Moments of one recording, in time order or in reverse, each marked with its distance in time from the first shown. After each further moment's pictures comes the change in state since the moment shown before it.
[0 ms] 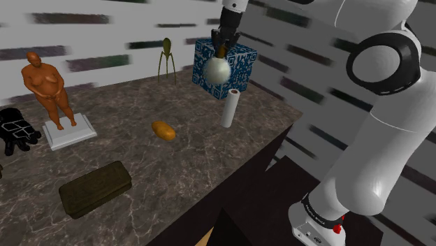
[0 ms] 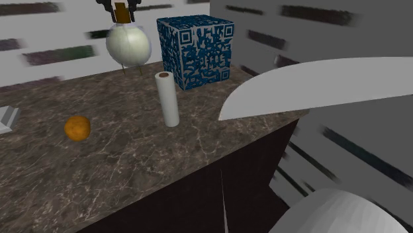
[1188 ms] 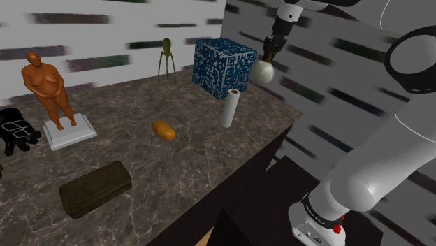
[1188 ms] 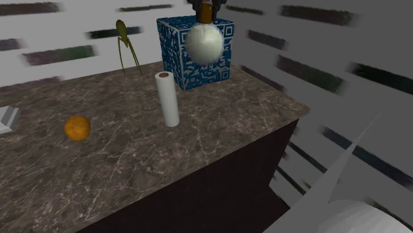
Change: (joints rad) arm -0.185 -0.229 -0.176 -0.284 -0.022 0.041 -0.369
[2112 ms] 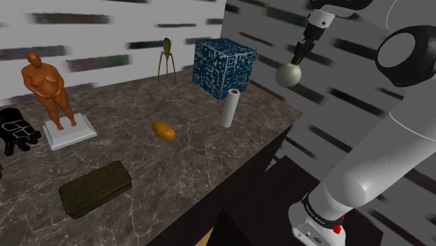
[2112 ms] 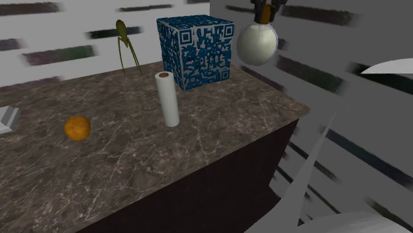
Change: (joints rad) arm -0.157 0.051 -0.167 0.055 0.035 -0.032 -0.323
